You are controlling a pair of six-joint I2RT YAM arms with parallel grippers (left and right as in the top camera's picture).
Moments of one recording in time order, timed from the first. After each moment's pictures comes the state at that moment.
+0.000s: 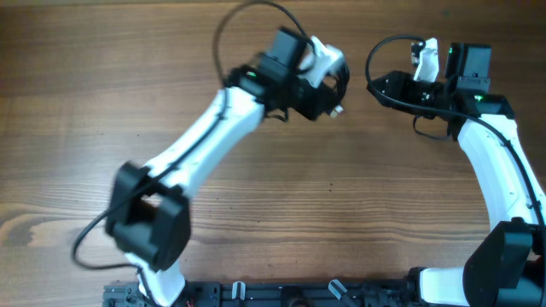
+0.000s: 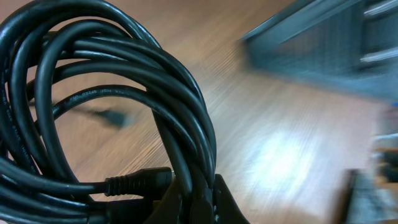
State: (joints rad) left arm -0.54 1.88 1.61 -0.59 0.57 -0.02; right arm -0.08 1.57 1.17 -0.48 -0.68 0.24
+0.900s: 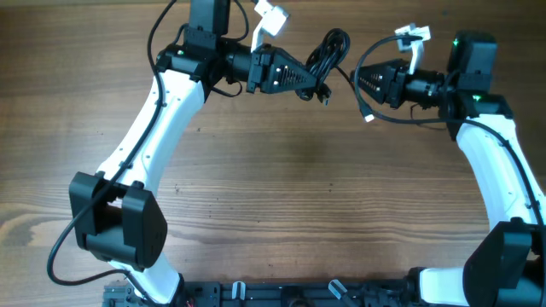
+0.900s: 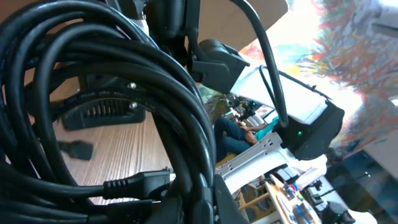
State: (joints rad) left arm -0.30 1.84 1.62 -0.47 1.53 -0.13; right arm -0.06 1.57 1.17 -0.30 -1.07 0.01
